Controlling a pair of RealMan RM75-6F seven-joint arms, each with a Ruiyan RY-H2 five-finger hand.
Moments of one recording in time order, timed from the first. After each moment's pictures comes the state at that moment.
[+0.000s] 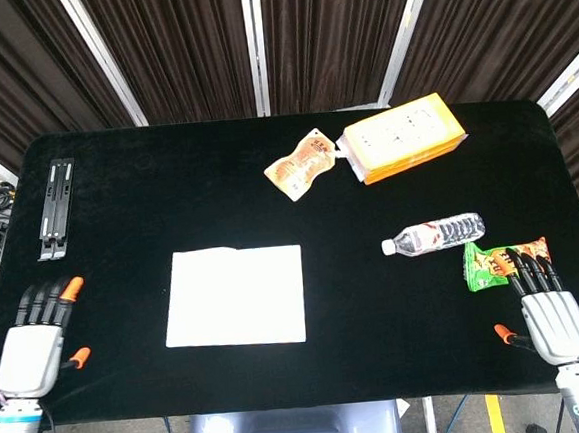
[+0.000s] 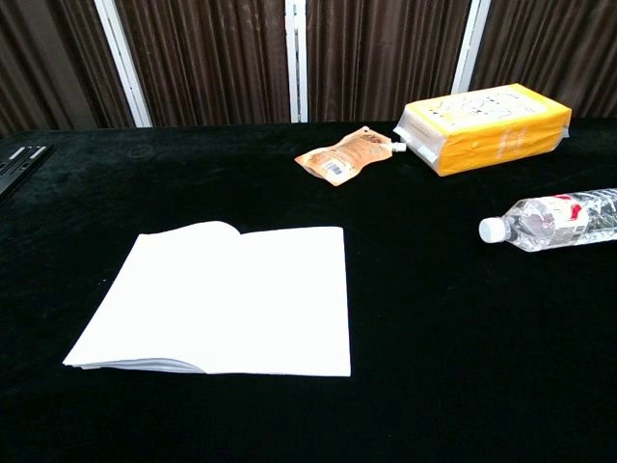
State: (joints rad) left arm -0.09 -1.29 0.00 -1.62 1.56 1.49 0.33; right arm 0.09 -1.16 0.03 -1.61 -1.55 1.45 -0.12
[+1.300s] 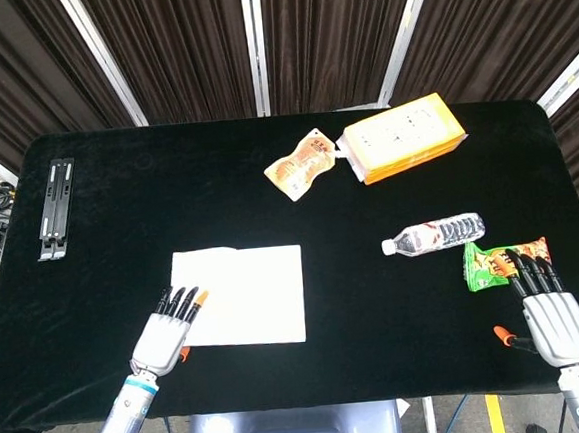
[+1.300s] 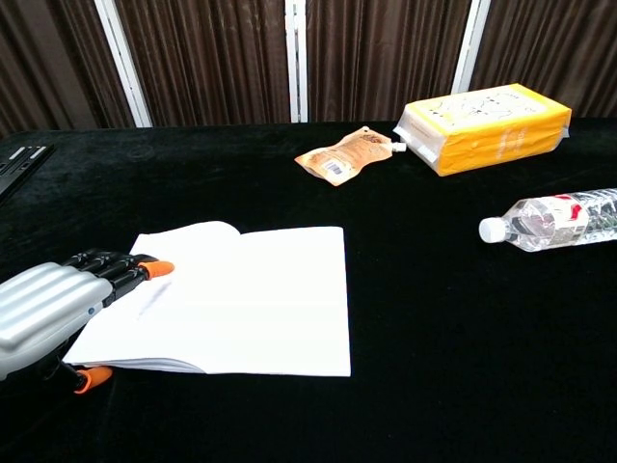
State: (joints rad) left arm -0.29 -1.70 -0.02 -1.44 1.47 1.16 0.60; right arm 0.09 -1.14 0.02 -1.63 -1.57 1.46 -0.08
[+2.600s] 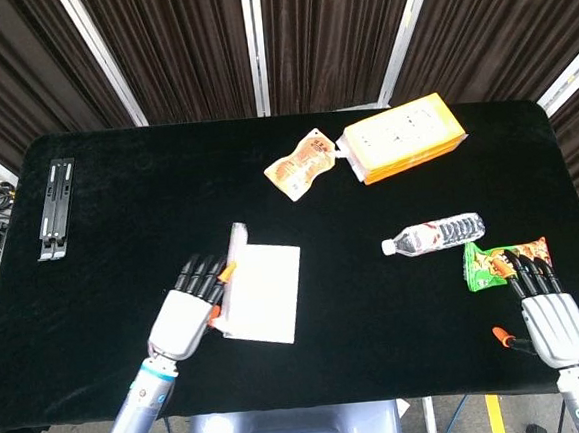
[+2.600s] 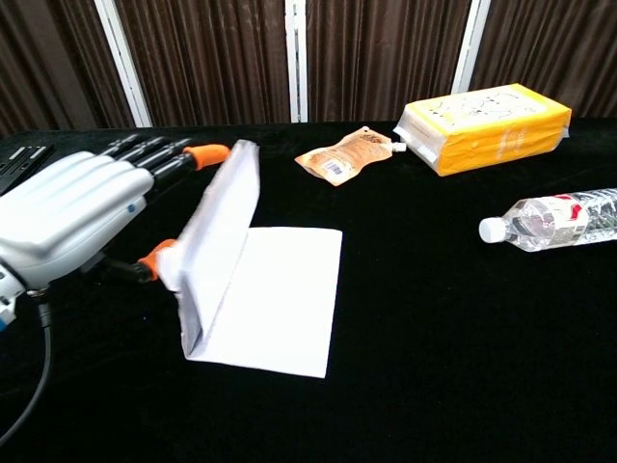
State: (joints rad) left arm -0.39 -1.72 -0.08 -1.53 1.64 1.31 0.63; right arm 0.09 -1.14 0.02 -1.63 -1.57 1.47 -0.09
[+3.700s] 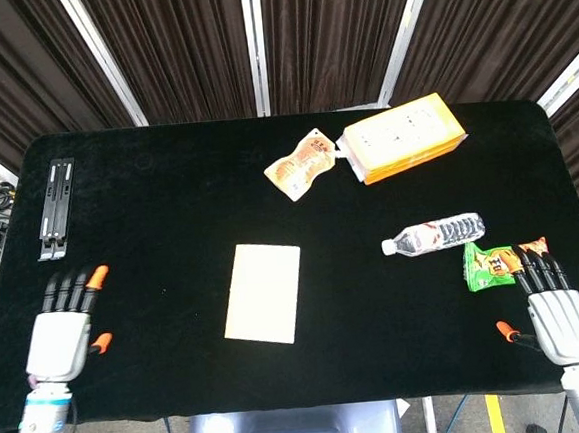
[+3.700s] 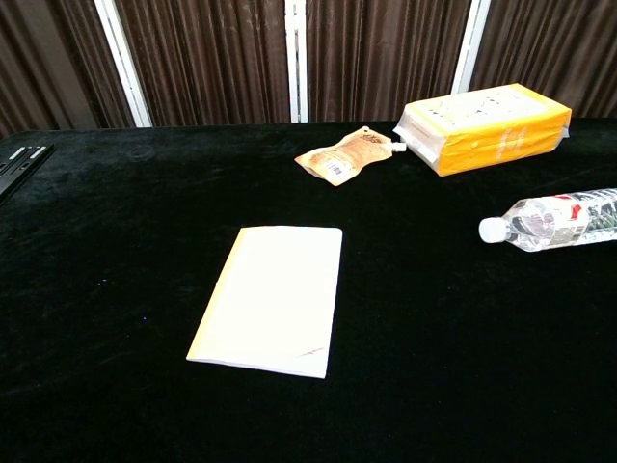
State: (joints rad) left arm -0.16 -1.39 -0.01 -1.60 1.52 1.53 0.45; right arm 0.08 -1.14 0.03 -1.63 -1.57 1.49 -0.08
